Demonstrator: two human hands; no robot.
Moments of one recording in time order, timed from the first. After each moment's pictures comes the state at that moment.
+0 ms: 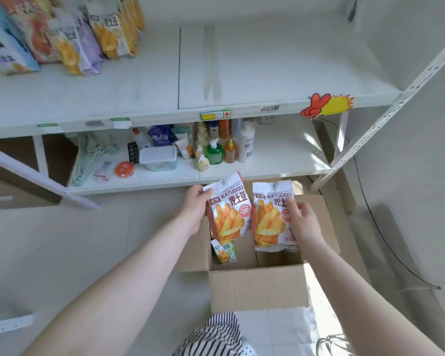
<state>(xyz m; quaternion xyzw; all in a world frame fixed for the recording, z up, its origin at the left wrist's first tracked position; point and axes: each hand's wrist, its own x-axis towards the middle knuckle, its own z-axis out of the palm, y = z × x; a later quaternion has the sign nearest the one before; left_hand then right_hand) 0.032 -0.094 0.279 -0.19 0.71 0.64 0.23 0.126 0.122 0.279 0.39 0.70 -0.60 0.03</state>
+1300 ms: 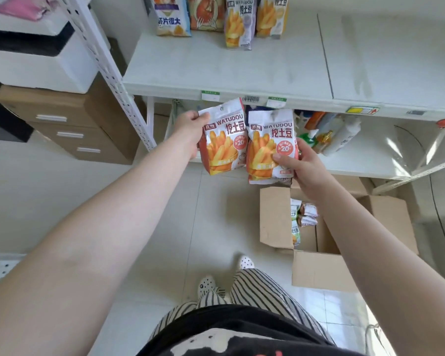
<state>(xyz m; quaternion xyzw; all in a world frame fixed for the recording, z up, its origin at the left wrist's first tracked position) -0.062 -0.541 0.396 -0.22 0.69 0.68 0.11 0.025 -0.298 0.379 0.13 0.66 -0.73 0.14</state>
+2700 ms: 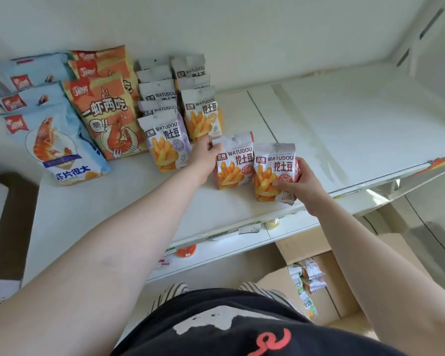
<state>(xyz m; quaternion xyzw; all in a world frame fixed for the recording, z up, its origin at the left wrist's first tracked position) -0.454 -0.360 0.374 0.04 0.79 0.58 0.19 -0.298 -0.164 0.353 0.26 0.69 -0.67 -0.03</state>
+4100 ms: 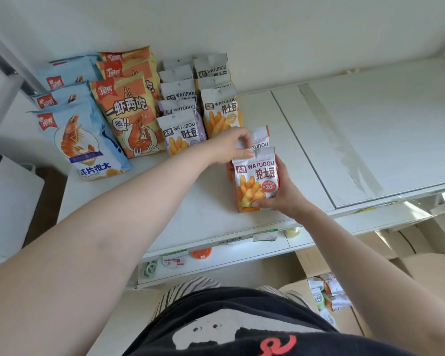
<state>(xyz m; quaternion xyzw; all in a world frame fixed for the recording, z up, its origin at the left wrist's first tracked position) -0.478 -0.359 0.409 0.34 0.86 0.31 0.22 -0.335 -0.207 0.311 0.07 0.75 -0.66 0.05</state>
